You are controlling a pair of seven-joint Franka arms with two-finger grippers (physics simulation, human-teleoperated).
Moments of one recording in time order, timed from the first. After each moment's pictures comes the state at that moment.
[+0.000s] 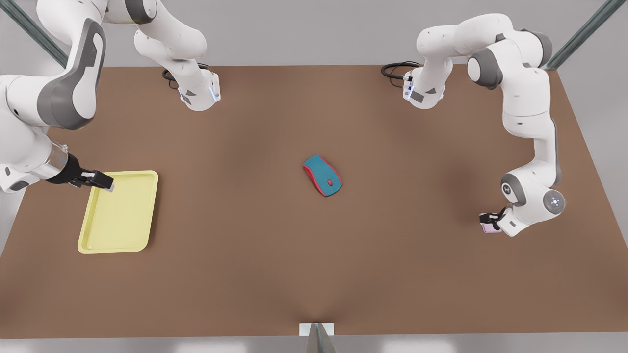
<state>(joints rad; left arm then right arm) 0.07 0.71 0.23 -1.77 -0.20 2.39 0.47 -0.03 0.22 -0.06 -1.35 0.03 1.55 0.07</state>
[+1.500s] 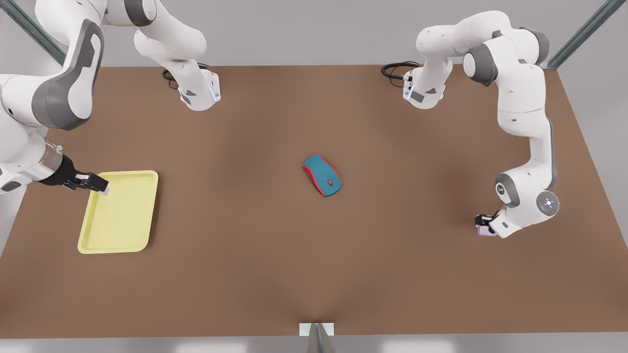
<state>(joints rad) 0.01 0.67 0.22 -1.76 -0.20 2.37 0.51 -0.03 0.24 -0.07 -1.31 0.03 1.56 0.08</state>
